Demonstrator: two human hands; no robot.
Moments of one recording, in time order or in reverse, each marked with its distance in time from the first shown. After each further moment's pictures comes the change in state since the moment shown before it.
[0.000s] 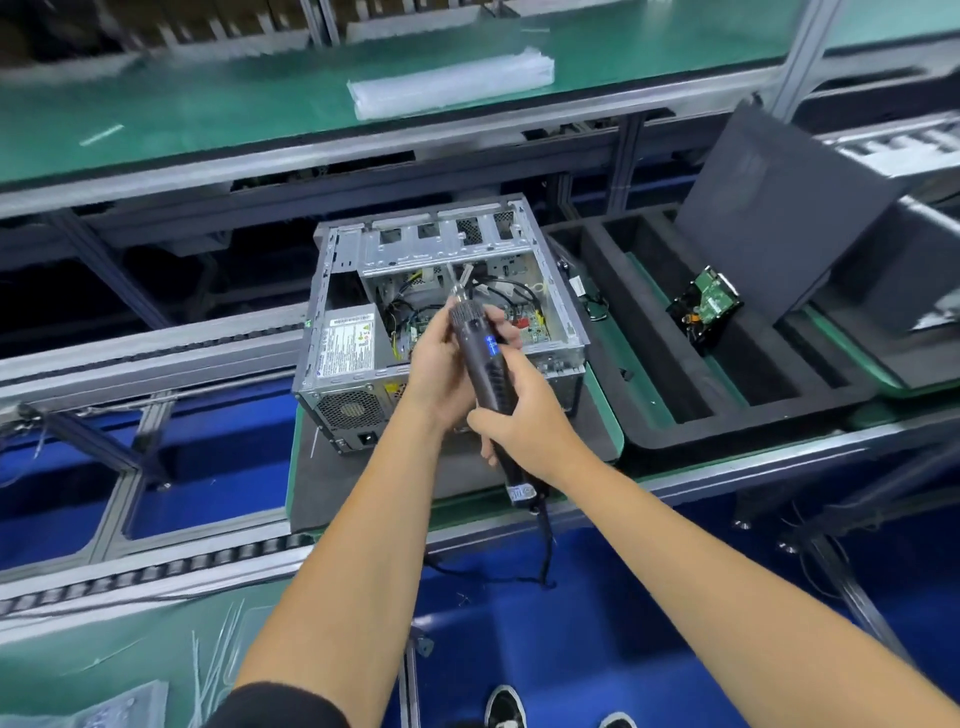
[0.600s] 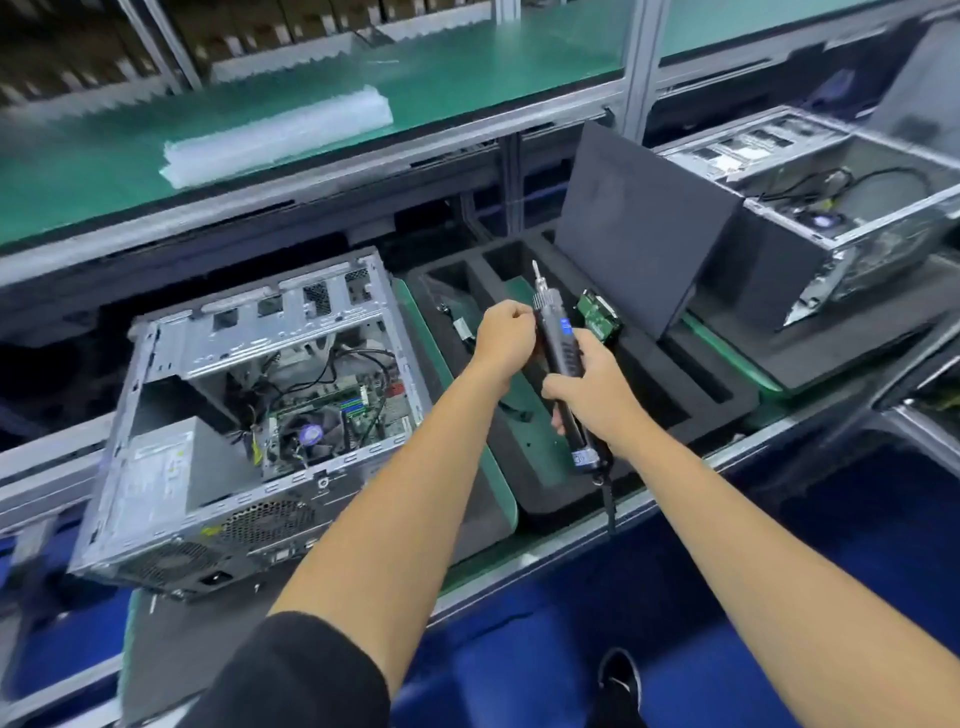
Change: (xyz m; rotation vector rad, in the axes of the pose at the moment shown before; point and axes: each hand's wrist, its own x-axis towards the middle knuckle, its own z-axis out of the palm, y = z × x) left_hand 0.208 -0.135 0.110 1.259 0.200 0.029; right_hand 0.046 0.044 -0.239 -0.045 0.361 0.178
